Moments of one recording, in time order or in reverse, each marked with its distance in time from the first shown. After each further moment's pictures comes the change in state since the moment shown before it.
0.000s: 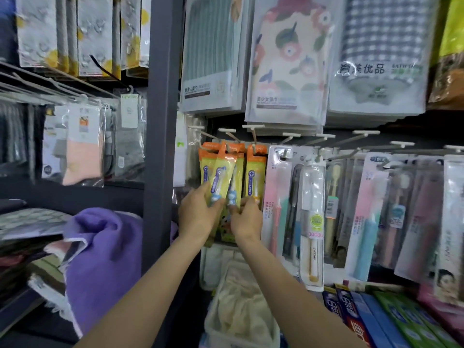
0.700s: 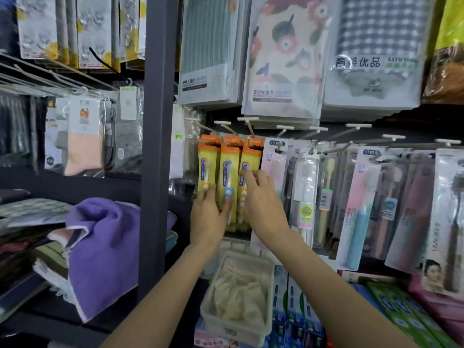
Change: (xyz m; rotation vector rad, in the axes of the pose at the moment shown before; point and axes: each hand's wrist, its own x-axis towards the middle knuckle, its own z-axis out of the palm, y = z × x) left_hand -0.029 0.001 0.028 0.011 0.050 0.077; right_hand -0.009 -0.010 -0.062 -0.648 -0.014 -0.618
